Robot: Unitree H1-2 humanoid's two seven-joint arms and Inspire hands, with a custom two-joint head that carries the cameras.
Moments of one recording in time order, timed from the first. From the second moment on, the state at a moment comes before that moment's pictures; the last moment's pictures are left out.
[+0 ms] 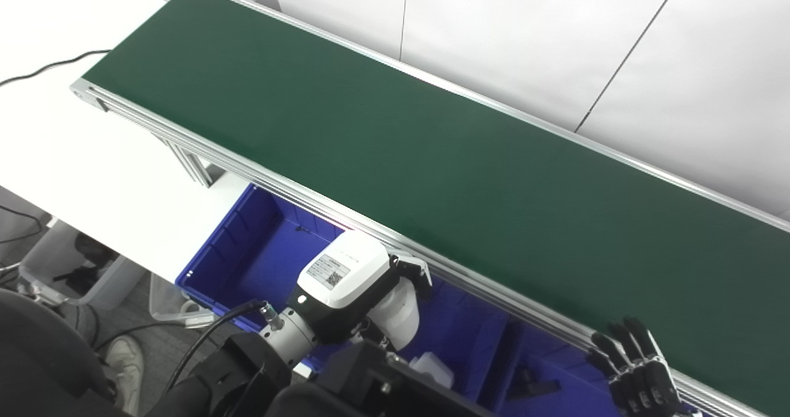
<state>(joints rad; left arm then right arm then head) 0.60 0.19 -0.29 -0.57 1.05 -0.08 -0.07 0.53 -0.18 0.16 -0.38 0.19 -0.04 0.19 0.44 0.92</state>
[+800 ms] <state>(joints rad) 0.61 0.19 -0.30 -0.57 1.27 -0.08 -0.03 0.54 -0.18 0.17 -0.38 0.19 -0.04 0.19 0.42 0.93</state>
